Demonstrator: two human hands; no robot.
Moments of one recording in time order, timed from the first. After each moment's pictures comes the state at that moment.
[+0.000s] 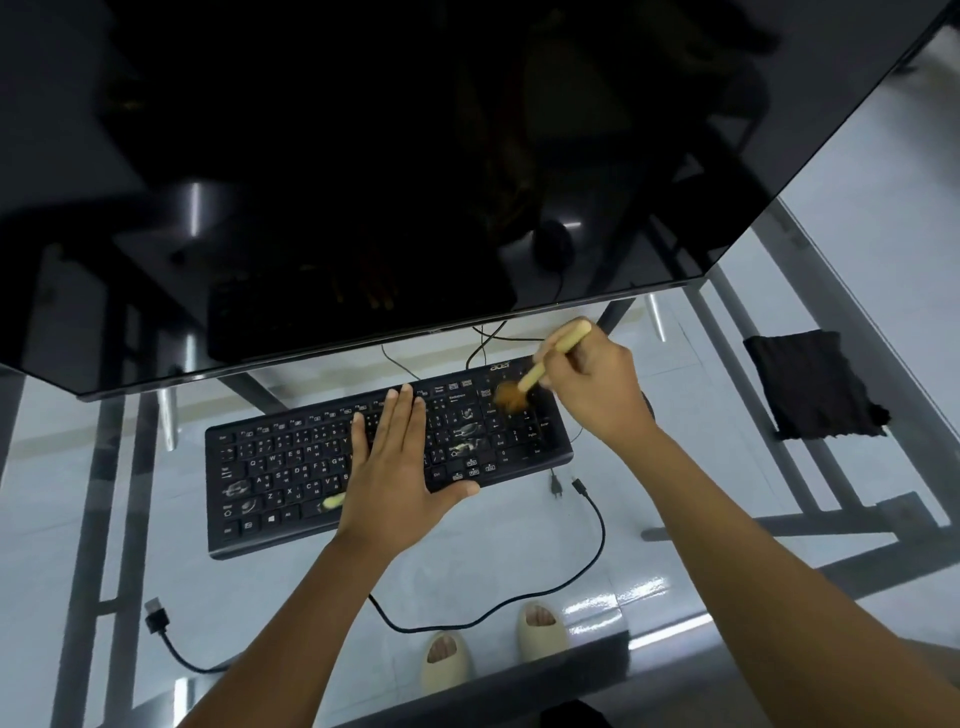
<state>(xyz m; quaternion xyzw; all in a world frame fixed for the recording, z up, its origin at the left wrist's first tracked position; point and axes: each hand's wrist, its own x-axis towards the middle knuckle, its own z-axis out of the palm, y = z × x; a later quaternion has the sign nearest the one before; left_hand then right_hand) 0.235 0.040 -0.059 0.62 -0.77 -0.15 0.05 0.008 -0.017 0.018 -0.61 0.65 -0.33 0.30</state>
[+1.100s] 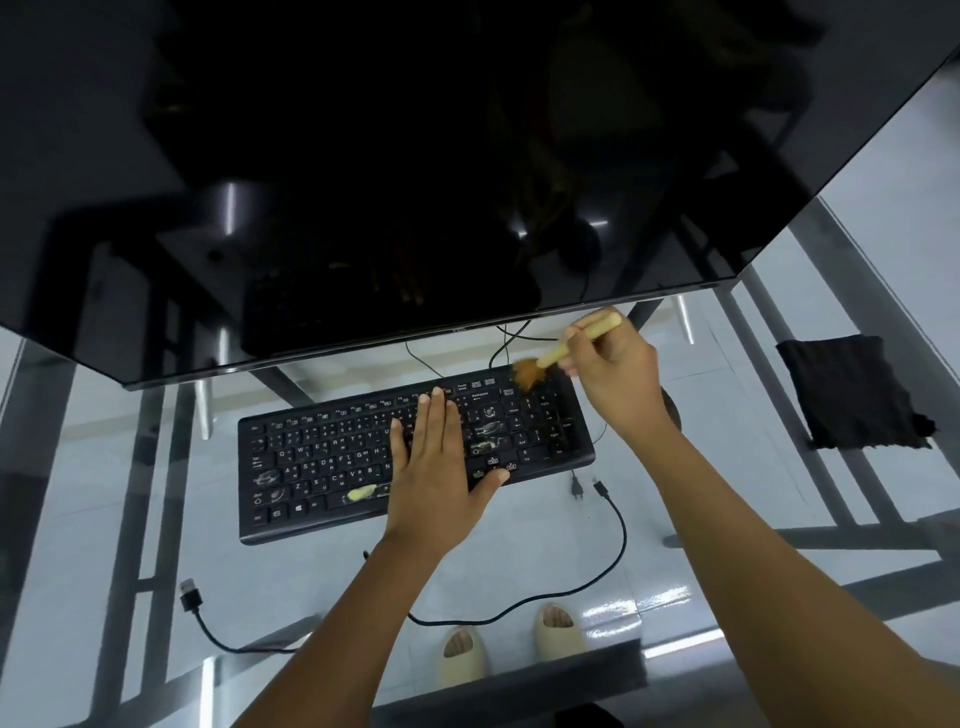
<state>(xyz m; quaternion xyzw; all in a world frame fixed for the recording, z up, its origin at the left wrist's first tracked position) 0.210 0.047 -0.060 0.65 -0.75 -0.13 0.04 0.011 -0.029 0.009 -0.57 0.66 -0.39 0.29</state>
